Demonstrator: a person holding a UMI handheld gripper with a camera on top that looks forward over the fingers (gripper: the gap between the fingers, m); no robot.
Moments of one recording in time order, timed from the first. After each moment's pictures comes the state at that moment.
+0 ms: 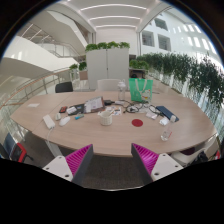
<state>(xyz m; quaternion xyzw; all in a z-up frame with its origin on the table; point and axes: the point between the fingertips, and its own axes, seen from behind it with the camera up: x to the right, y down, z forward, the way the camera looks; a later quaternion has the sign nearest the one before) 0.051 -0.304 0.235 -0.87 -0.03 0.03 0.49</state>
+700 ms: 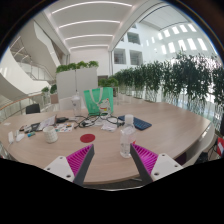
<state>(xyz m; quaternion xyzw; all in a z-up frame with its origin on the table) 0.304 -0.162 0.127 -0.80 0.09 -0.04 0.60</state>
